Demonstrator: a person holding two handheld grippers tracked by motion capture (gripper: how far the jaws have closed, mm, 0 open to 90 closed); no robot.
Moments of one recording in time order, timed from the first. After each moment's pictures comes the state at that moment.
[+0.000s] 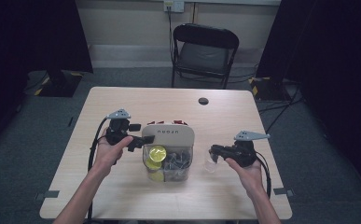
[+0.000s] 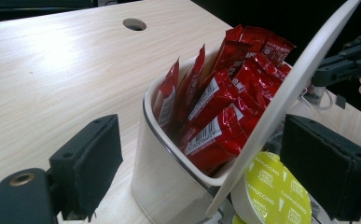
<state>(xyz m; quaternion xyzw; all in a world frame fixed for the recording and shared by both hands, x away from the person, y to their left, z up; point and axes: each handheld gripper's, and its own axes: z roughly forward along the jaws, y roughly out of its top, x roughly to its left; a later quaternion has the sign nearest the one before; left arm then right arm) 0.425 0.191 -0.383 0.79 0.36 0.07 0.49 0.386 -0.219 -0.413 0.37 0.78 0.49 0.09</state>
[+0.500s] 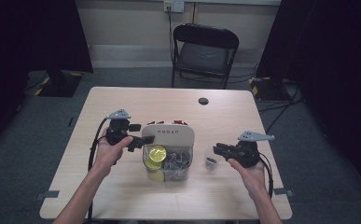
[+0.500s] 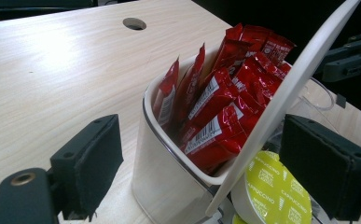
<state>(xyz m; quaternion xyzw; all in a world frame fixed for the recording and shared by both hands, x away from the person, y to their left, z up) 0.425 0.191 -0.383 0.79 0.36 0.07 0.49 0.380 -0.225 -0.408 0.38 0.77 0.50 0.10</state>
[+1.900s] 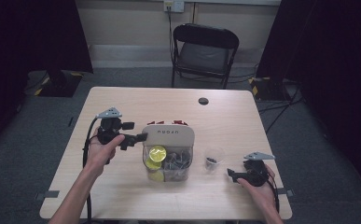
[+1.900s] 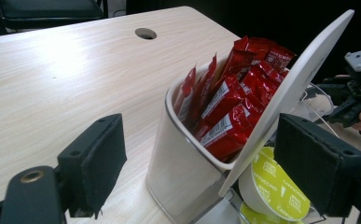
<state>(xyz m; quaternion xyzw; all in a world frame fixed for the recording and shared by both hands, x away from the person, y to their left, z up) 0.420 0.213 -0.375 0.78 0.37 0.08 0.51 0.362 -0.269 -0.489 0.50 0.78 0.33 0.17</state>
